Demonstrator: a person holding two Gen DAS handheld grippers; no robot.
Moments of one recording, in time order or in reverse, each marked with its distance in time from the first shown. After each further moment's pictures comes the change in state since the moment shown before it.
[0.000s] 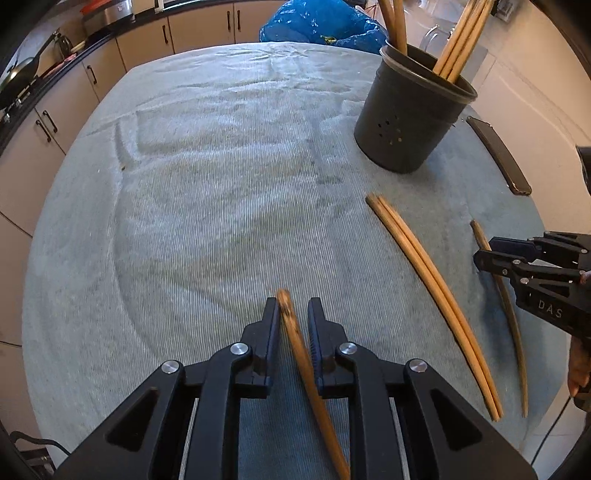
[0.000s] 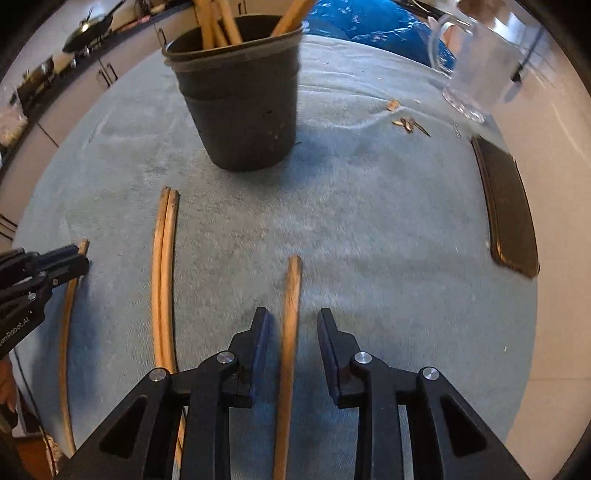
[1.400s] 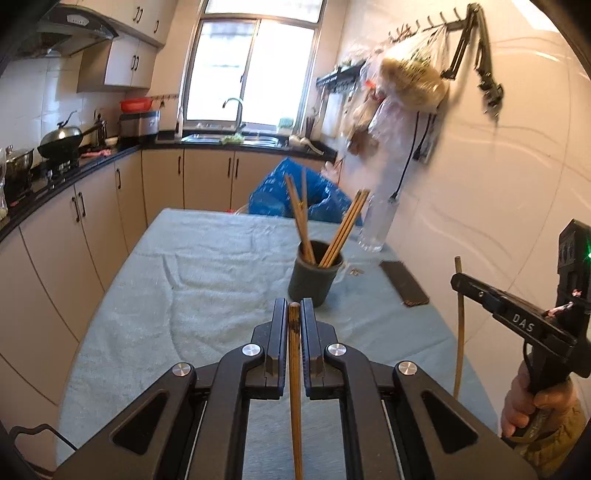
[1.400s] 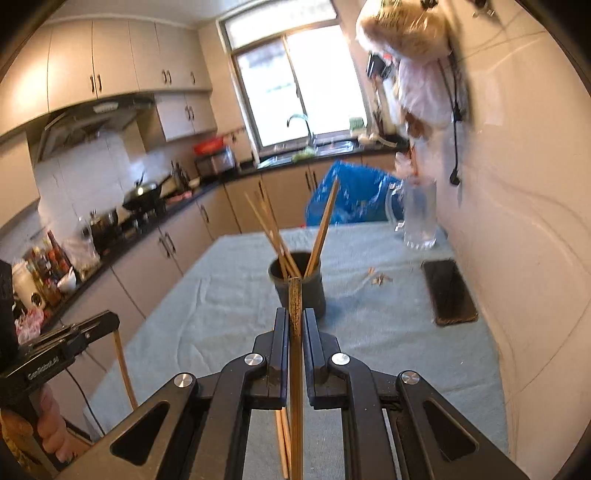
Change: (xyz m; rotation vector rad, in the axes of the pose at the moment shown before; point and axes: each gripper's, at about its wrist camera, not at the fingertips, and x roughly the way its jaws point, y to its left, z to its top) left arm -0.222 -0.033 -0.085 -0.047 -0.625 -0.097; right arm -0.205 -0.008 -0.114 0.189 -0.774 0.173
